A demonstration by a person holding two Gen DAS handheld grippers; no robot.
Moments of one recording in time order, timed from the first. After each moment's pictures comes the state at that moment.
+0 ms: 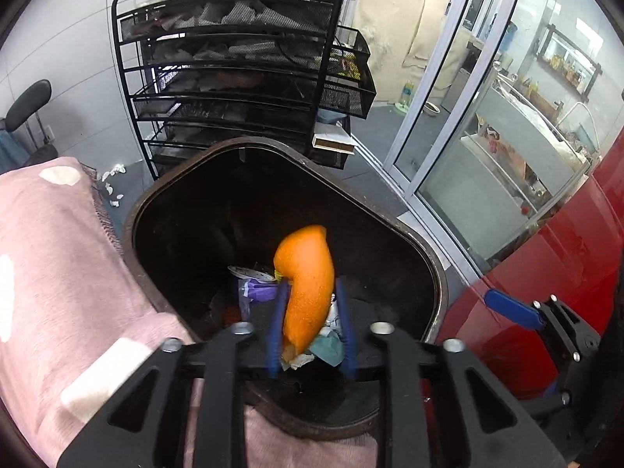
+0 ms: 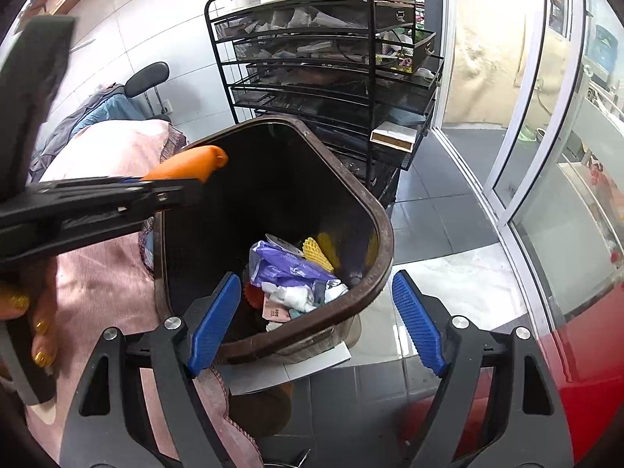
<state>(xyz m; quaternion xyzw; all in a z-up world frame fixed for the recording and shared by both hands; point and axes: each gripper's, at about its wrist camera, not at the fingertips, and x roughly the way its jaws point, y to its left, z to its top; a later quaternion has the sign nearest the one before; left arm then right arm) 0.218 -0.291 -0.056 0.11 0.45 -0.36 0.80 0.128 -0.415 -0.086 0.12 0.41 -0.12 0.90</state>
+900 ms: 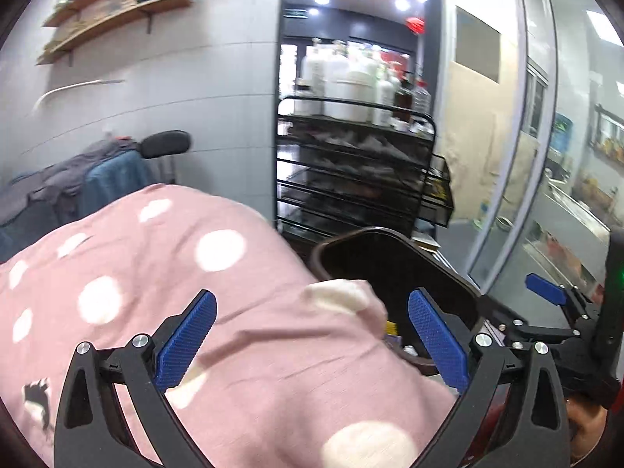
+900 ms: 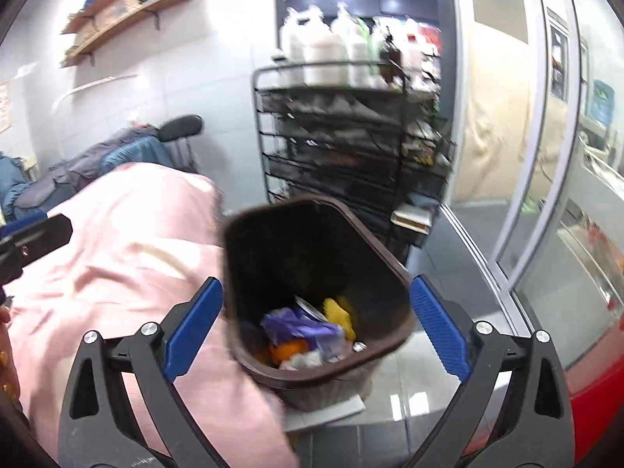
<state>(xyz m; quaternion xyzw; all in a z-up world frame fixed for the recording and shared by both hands) 0.110 -0.115 0.015 0.03 0.26 -0.19 0.95 0.089 -0.345 -0.032 0.06 0.26 -0.08 0.96</state>
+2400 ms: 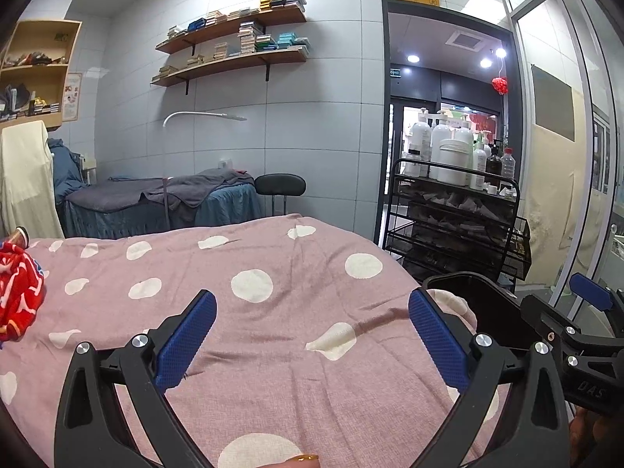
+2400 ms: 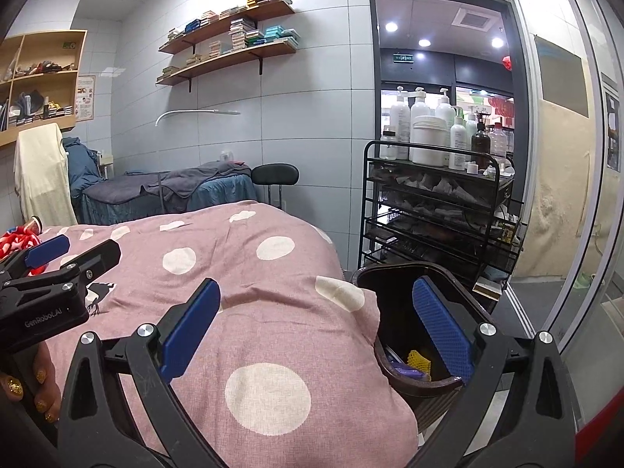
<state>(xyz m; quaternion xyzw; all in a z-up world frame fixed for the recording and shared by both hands) 0.021 -0.022 0.025 -0.01 0.16 -0.02 0.99 0.027 -0.222 0.010 0.01 0.16 0.03 0.99</state>
